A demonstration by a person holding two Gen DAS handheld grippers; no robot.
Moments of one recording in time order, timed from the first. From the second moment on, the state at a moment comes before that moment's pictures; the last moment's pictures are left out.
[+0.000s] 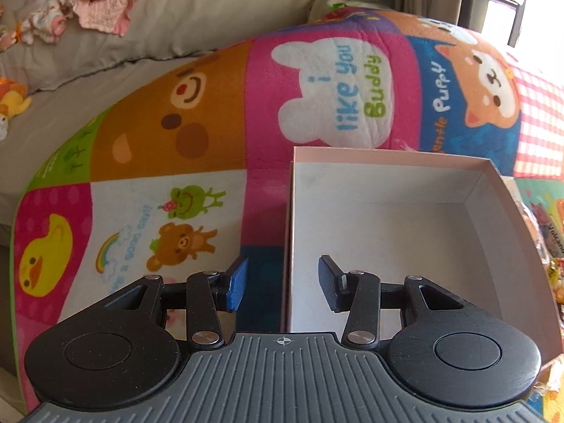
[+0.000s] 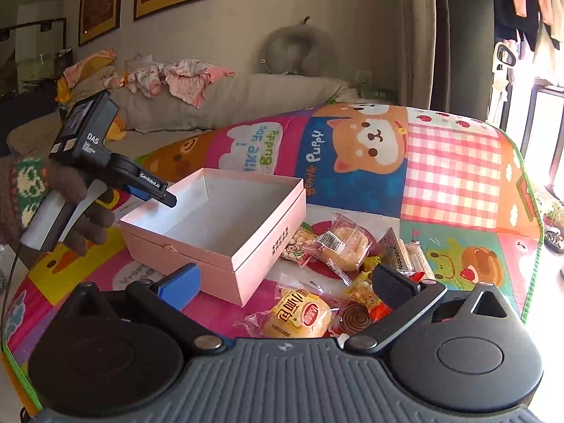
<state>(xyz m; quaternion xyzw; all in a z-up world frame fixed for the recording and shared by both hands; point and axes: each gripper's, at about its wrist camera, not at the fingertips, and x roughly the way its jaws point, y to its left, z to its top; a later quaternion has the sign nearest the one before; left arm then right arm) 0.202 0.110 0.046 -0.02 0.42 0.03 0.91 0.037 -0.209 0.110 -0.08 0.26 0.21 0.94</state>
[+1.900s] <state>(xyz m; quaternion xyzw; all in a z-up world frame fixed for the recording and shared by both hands) 0.172 0.109 0.032 -0.06 0.46 0.02 0.89 0.084 -0.183 0.036 -0.14 0.32 0.22 0.91</state>
